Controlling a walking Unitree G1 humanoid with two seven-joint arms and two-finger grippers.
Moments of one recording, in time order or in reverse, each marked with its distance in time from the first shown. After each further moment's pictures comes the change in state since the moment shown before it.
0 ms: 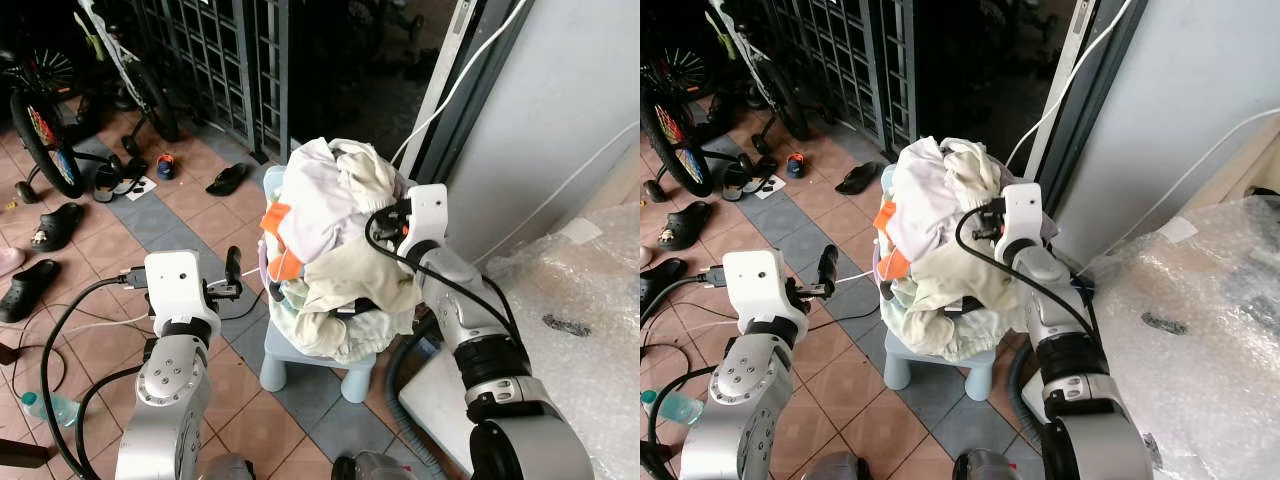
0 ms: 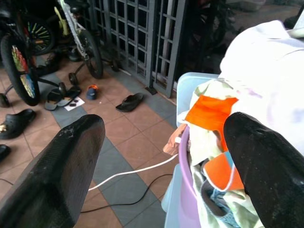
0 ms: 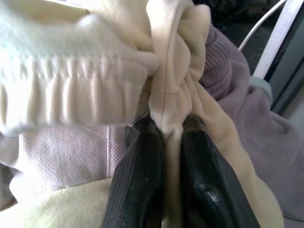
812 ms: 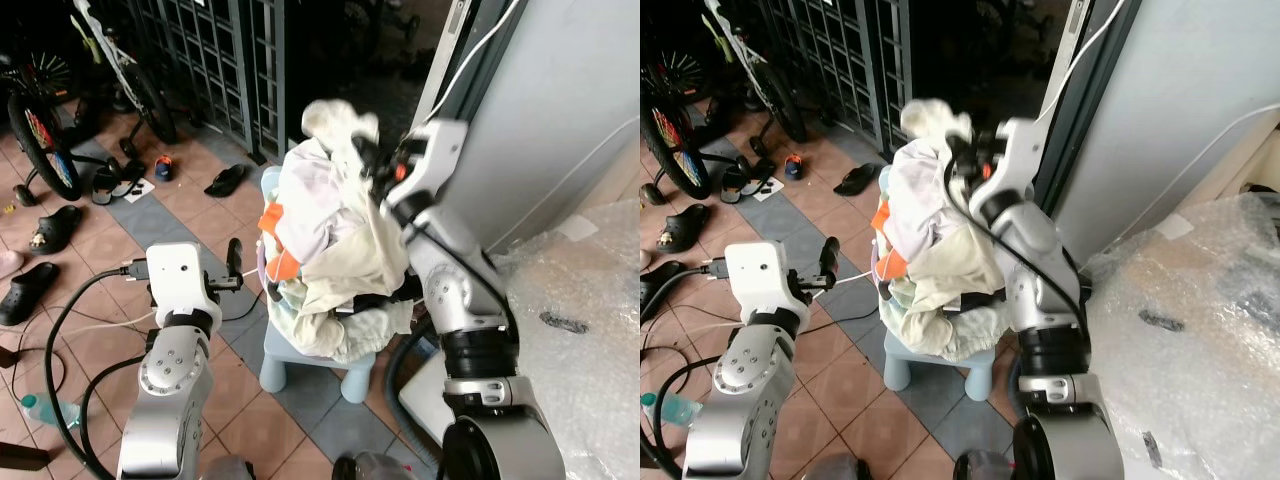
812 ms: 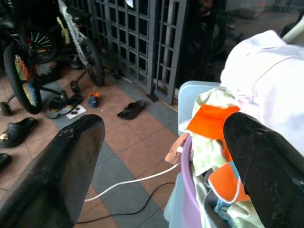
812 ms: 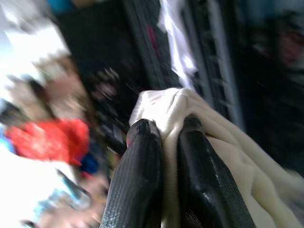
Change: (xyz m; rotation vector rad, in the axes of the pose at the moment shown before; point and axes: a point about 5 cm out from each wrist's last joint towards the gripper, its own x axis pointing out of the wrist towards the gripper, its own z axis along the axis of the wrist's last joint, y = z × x) left arm 0.010 0.000 0.002 0.021 -0.030 0.001; right arm -0.030 0.053 0.120 0.289 -0.539 0.364
